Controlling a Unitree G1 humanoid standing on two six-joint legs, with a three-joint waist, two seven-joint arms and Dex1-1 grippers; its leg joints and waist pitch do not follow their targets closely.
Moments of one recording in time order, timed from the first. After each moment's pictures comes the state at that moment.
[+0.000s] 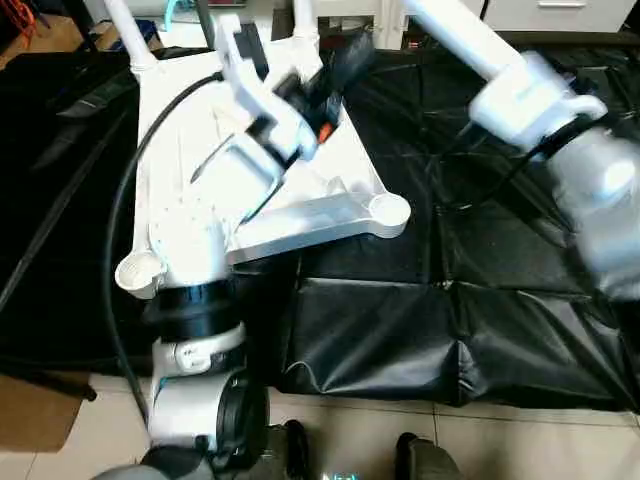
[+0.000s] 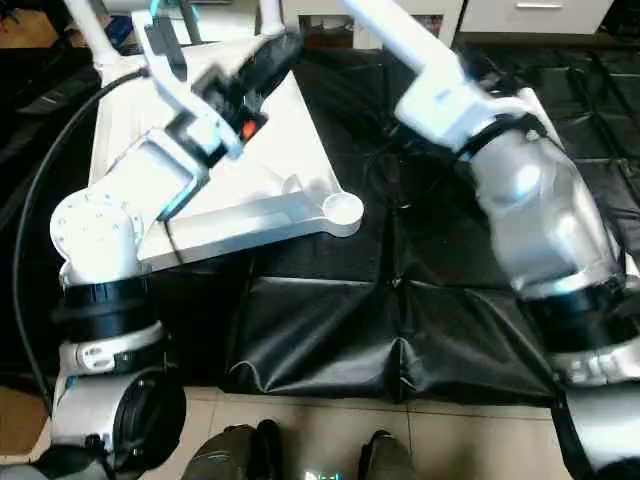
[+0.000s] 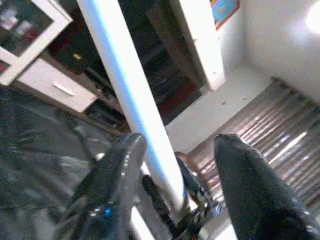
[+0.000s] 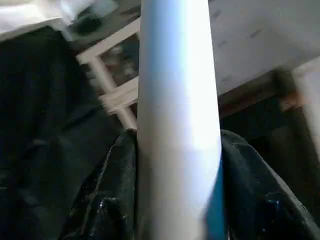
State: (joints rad) left arm -0.89 -0.13 0.39 0.03 -0.92 0.82 -0.16; right arm -0.72 -0.69 0.26 0.07 -0.44 0.25 0.14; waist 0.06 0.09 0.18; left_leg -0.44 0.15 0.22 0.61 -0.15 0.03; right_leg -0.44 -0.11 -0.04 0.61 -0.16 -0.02
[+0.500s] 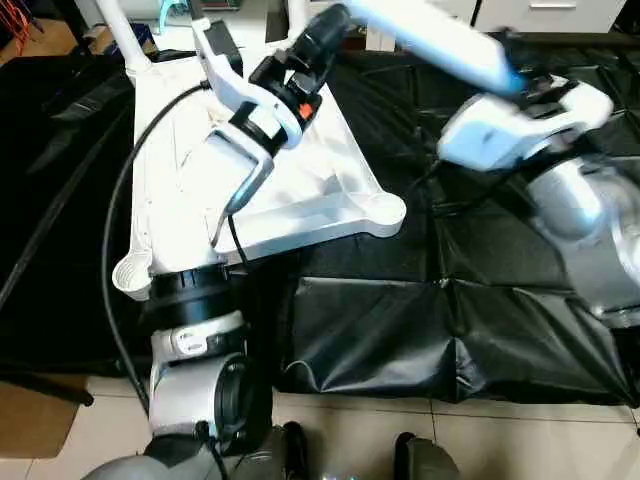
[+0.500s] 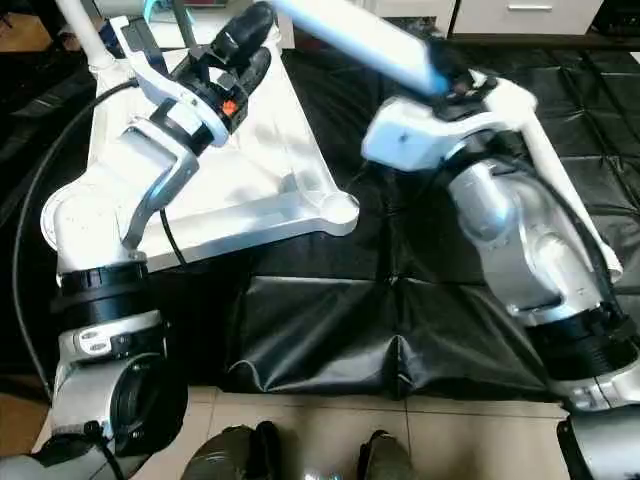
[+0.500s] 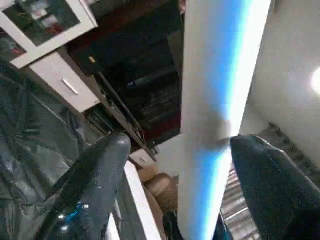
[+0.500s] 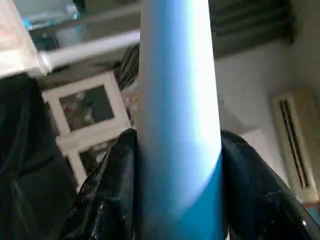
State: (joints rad) left arm -0.94 -0.13 0.51 0.15 -1.08 0.79 0.00; right arm -0.66 -0.69 0.31 -0.03 -0.60 0.05 0.03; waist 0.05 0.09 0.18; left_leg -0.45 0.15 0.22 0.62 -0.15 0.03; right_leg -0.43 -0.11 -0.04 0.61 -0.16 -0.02
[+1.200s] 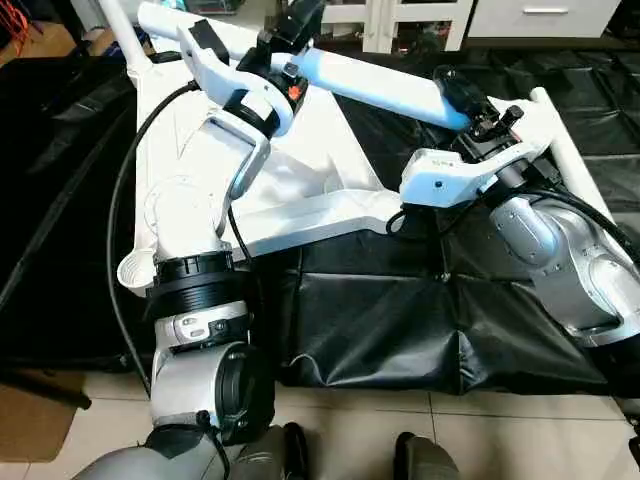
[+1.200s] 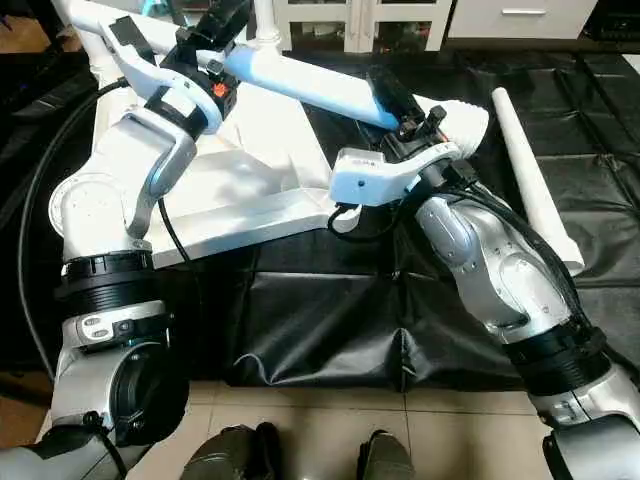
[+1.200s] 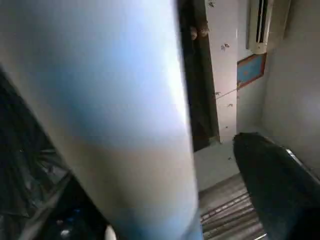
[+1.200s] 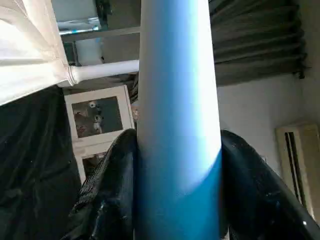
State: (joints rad) left arm -0.97 -0.12 0.52 0.21 -1.07 0.67 0.08; right arm -0.62 -0.65 0.36 -0.03 -0.74 0.02 0.05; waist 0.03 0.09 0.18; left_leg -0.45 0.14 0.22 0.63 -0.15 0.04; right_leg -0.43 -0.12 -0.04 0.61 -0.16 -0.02
